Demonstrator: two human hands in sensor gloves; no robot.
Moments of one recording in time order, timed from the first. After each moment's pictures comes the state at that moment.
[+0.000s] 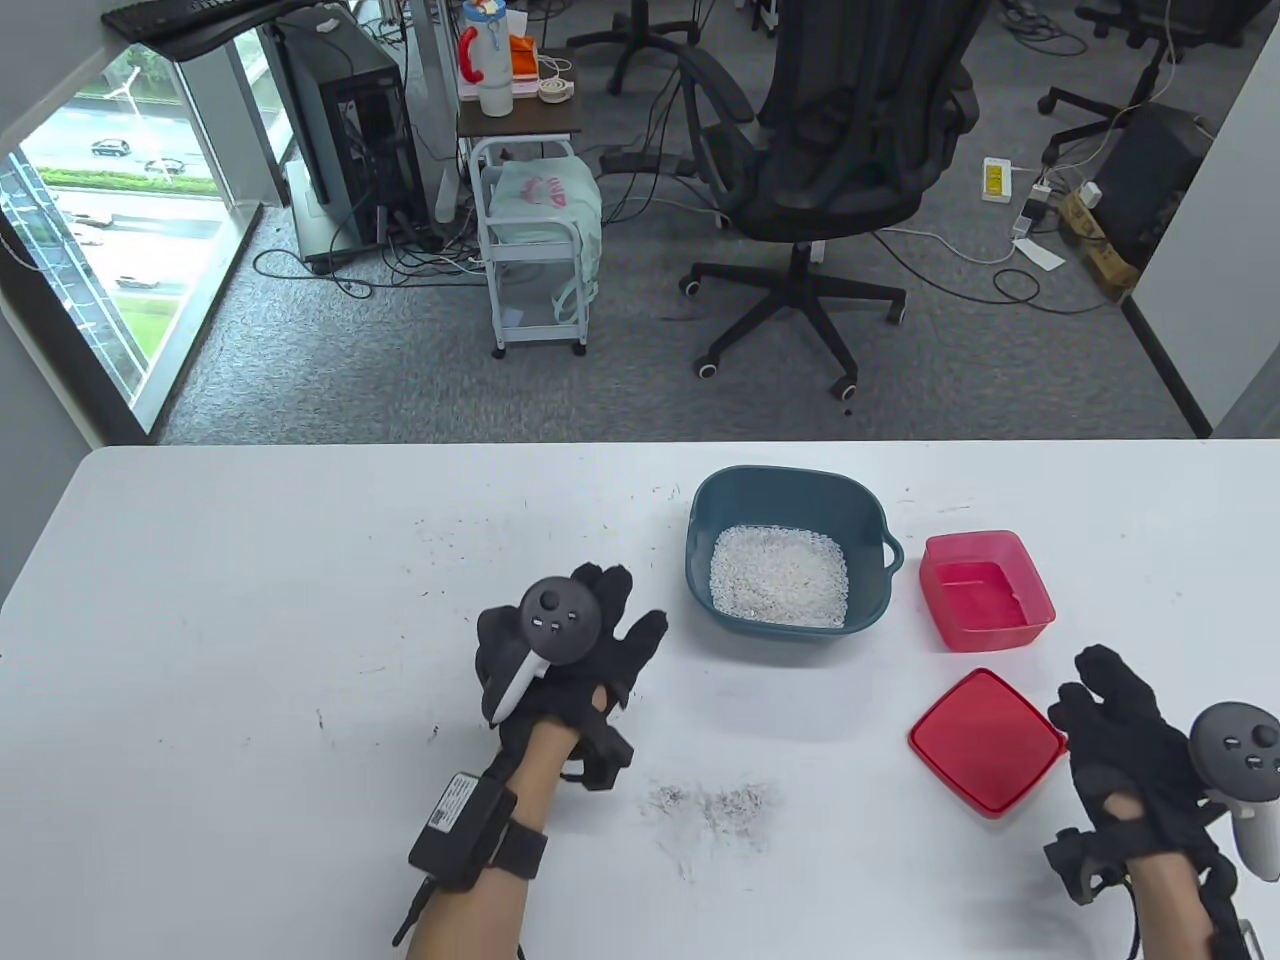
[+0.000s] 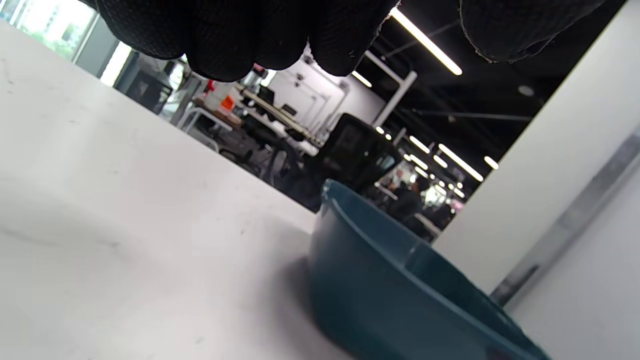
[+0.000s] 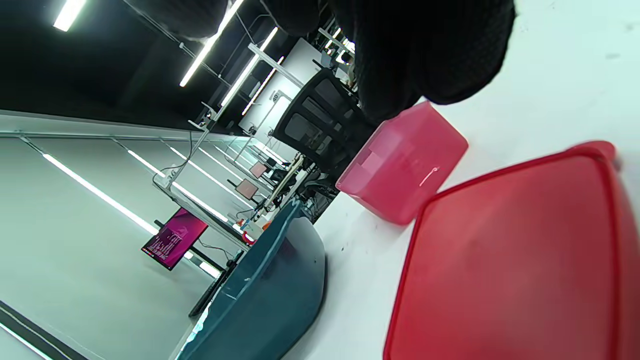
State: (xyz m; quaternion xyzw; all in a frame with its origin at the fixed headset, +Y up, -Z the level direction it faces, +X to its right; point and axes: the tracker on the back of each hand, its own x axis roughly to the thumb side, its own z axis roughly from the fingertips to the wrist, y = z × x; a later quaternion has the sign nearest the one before) left_hand -0.102 -0.678 -0.415 0.02 -0.05 0.32 0.95; right_hand 0.390 -0.712 -0.280 -0.06 -0.08 0.88 0.46
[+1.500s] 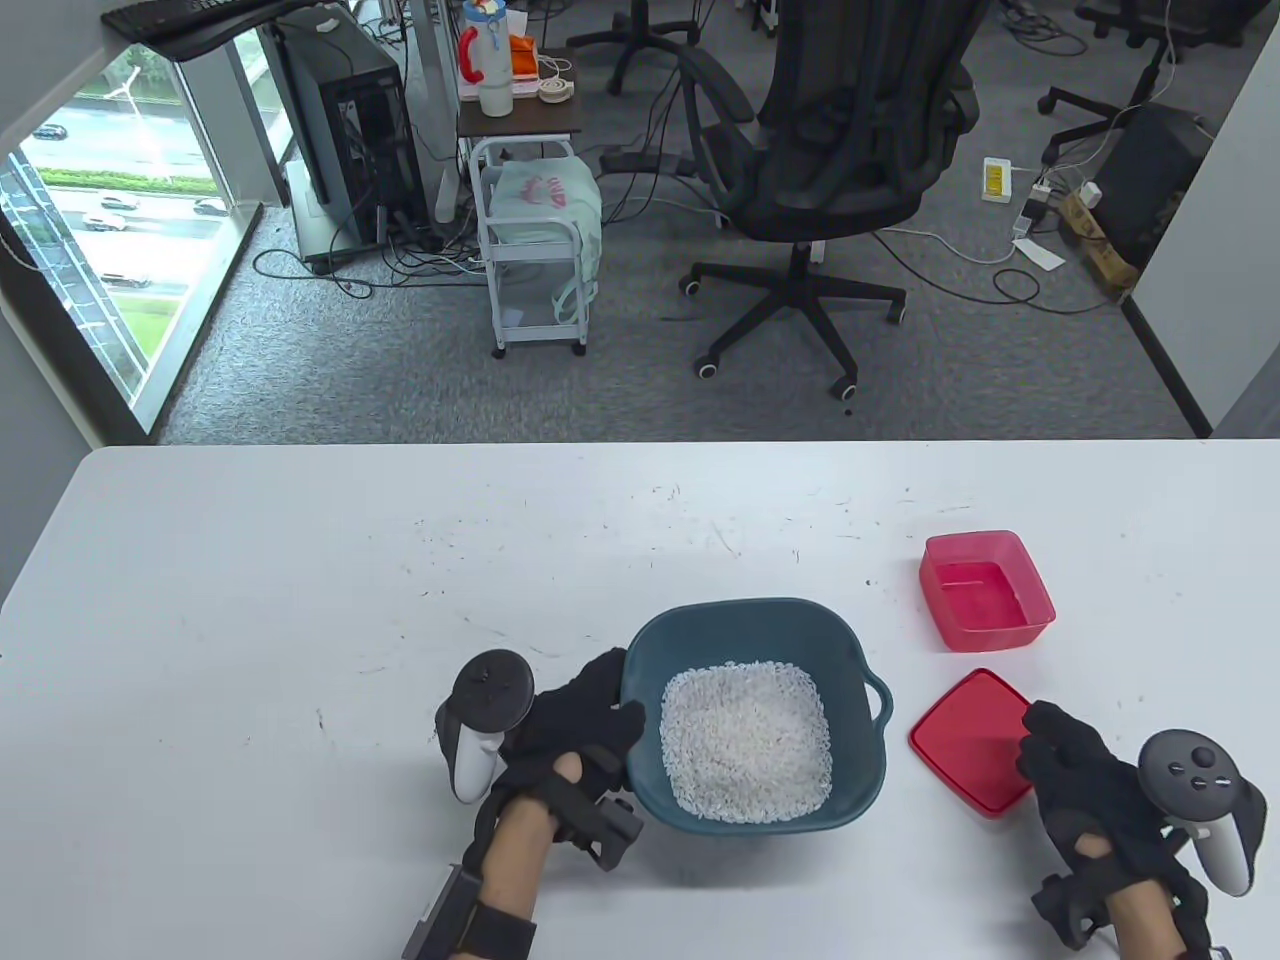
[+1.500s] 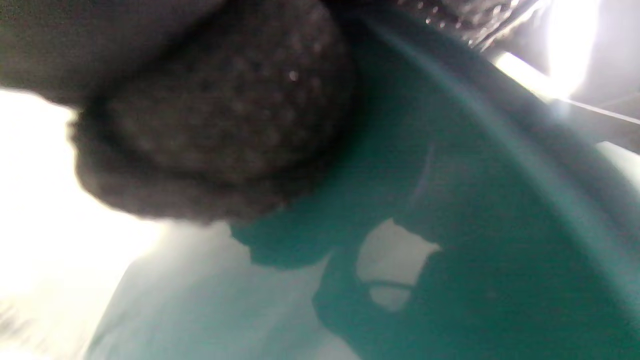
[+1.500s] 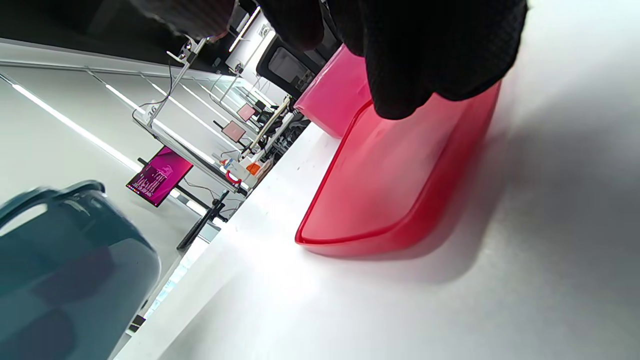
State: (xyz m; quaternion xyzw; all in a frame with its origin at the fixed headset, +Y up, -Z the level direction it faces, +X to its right) left_hand -0.126 -0.756 -0.341 -0.09 -0.10 0.58 0.80; right_hand 0.387 -0.760 -0.287 -0.03 0.02 0.90 0.44
